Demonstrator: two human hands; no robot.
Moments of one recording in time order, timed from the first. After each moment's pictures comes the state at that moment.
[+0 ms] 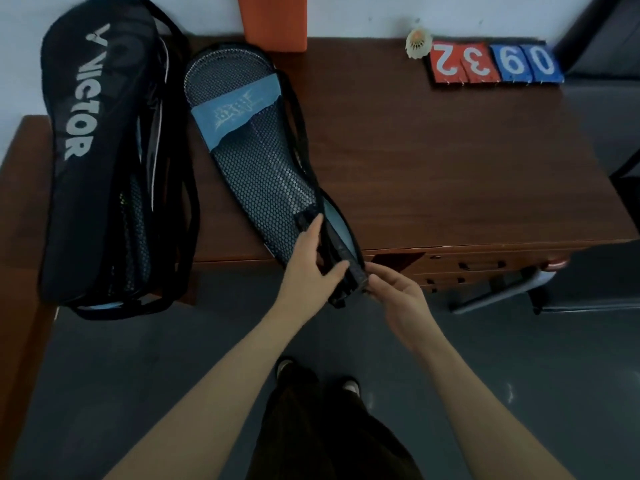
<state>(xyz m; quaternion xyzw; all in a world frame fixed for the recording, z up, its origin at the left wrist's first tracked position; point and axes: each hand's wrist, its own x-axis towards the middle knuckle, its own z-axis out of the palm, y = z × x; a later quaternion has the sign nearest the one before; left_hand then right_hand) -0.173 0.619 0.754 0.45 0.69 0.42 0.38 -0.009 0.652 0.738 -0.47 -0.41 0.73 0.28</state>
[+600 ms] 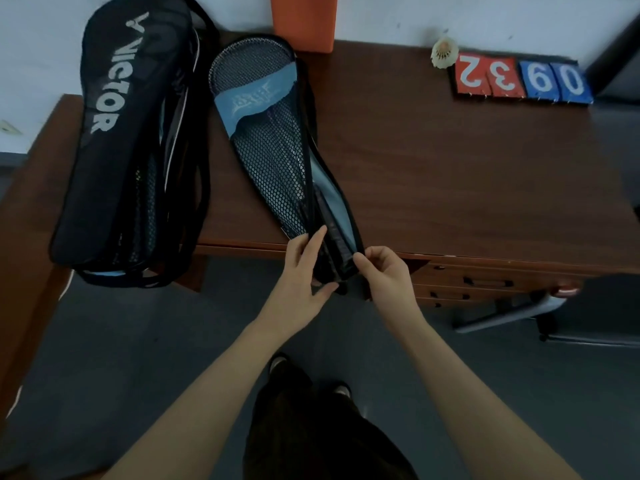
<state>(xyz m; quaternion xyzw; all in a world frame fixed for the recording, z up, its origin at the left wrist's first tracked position) -0.166 0.586 0.738 0.56 0.69 0.39 0.27 -0.029 0.669 0.747 -0.51 -0.55 0.60 0.26</state>
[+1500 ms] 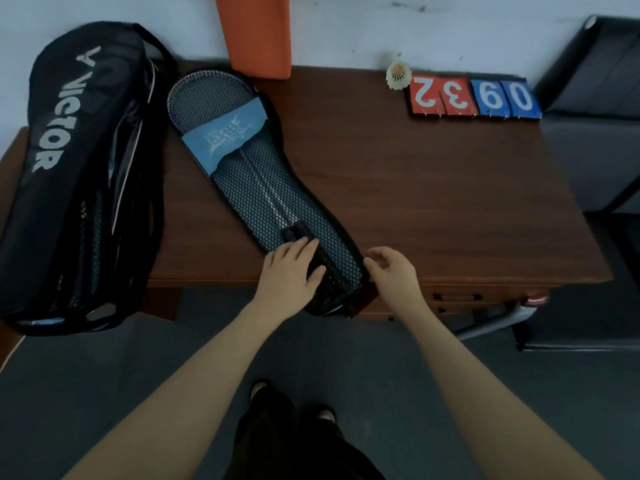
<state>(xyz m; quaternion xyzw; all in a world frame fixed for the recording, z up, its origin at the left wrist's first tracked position) -0.147 0.679 0.727 0.61 0.76 0.11 0.17 0.030 0.765 0.726 -0.57 -0.70 0.41 0.15</state>
